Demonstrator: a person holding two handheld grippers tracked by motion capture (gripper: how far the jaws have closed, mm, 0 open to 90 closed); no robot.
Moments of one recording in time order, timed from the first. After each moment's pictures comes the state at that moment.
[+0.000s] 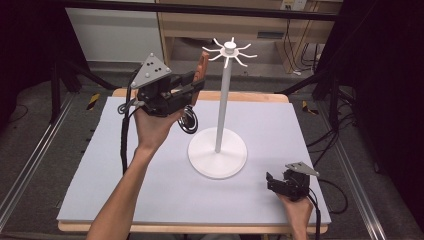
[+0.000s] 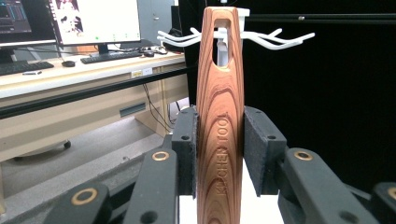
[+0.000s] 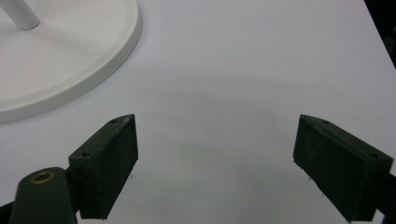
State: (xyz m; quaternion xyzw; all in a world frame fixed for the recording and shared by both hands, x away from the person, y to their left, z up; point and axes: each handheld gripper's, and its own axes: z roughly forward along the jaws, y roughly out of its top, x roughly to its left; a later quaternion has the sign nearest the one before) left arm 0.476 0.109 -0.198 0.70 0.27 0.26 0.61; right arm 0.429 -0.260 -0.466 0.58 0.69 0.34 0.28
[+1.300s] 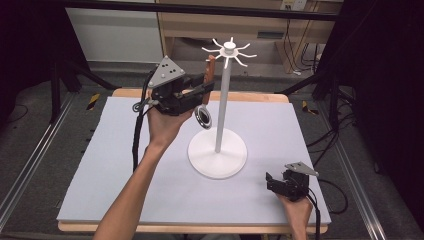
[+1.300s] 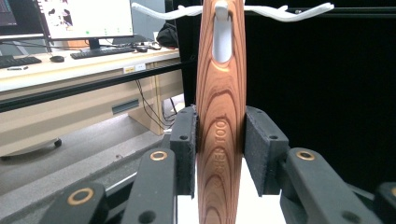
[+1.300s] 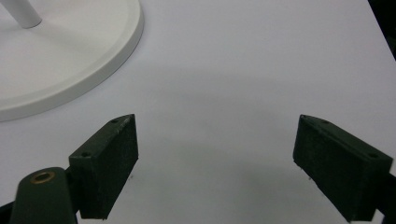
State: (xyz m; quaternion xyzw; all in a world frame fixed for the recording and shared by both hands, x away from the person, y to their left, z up) left arm 0.493 0.090 -0.213 0.70 0.27 0.25 0.61; right arm 0.429 -0.259 -0.466 0.58 0.69 0.34 0.28
